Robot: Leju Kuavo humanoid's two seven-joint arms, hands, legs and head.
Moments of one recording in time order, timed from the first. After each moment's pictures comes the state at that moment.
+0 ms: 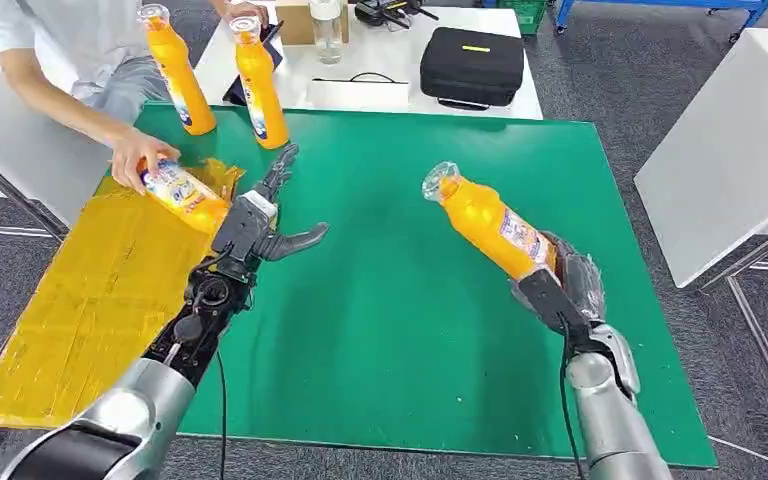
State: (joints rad) left arm -0.61 -0.08 -0.17 -0.84 -0.32 -0.07 -0.47; right arm -0.37 0.00 -0.03 -0.98 0.71 -0.27 -0.43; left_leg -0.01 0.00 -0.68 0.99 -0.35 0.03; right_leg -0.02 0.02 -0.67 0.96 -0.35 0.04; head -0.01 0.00
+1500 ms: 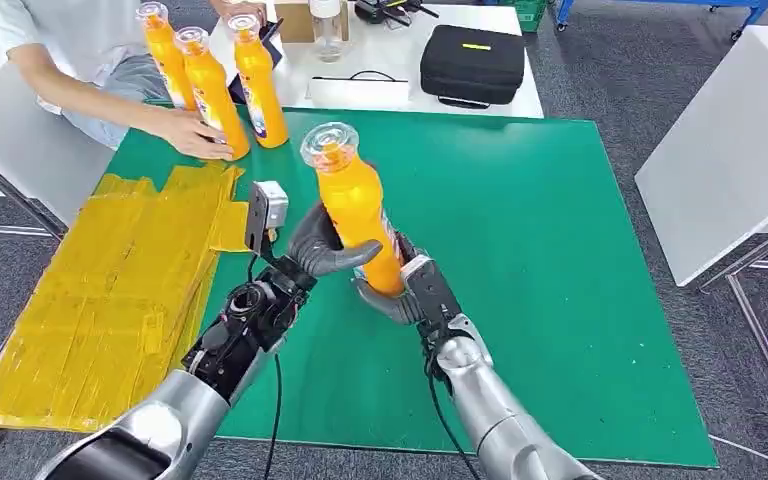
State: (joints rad) left arm -0.60 -0.18 -0.32 -0.87 0.21 -0.41 -0.33; right arm -0.55 0.30 0.31 -0.62 0.26 -0.08 -0.64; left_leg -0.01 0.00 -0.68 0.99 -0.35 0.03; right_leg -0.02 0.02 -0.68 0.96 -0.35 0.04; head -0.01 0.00
